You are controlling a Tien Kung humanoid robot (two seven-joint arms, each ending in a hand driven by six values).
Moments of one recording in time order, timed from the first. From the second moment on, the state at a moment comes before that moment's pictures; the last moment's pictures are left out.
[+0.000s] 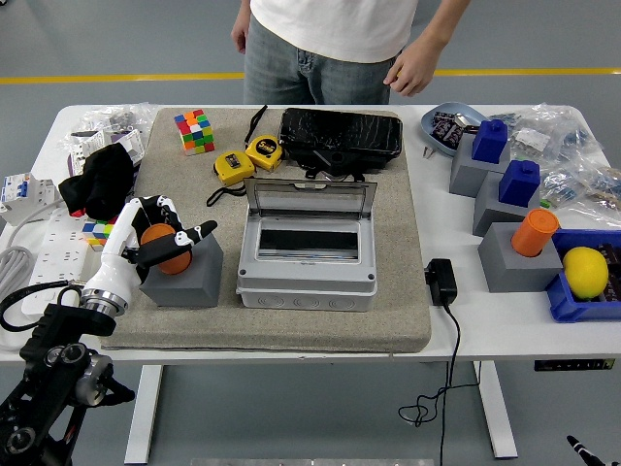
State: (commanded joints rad) left arm -0.03 0.03 -1.39 -1.39 1.29 0.05 -0.11; right arm 0.14 -0.22 0.50 0.25 -0.79 -0.28 0.05
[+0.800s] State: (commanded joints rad) left arm -0.06 0.03 -1.36 -1.39 1.24 0.15 -0.15; right arm 0.14 -0.22 0.50 0.25 -0.79 -0.28 0.05
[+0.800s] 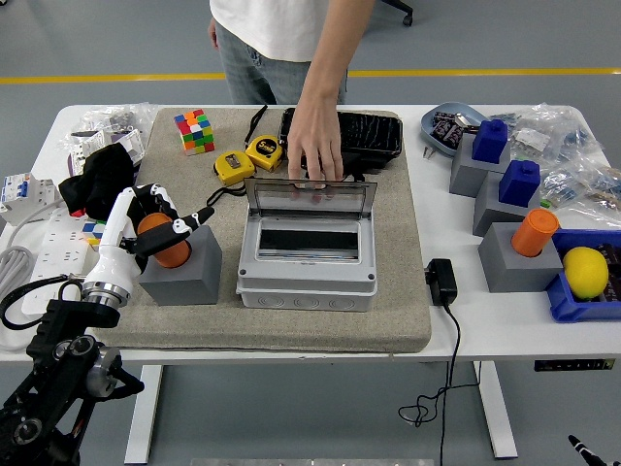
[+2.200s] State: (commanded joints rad) left arm -0.13 0.17 -0.94 -1.78 2.09 0.32 -0.04; right arm 0.15 -0.23 0.52 0.24 -0.79 -0.28 0.05
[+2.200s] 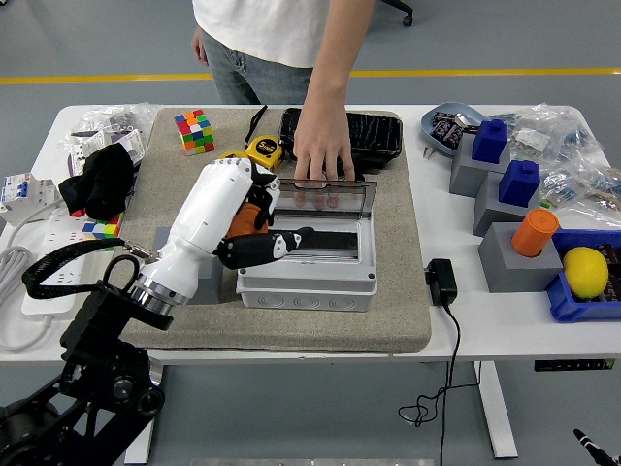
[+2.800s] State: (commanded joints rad) left arm -0.27 0.15 -0.73 -1.62 1.98 0.39 -0.09; right arm 0.16 -0.23 0.49 0.24 -0.78 -0.28 0.05
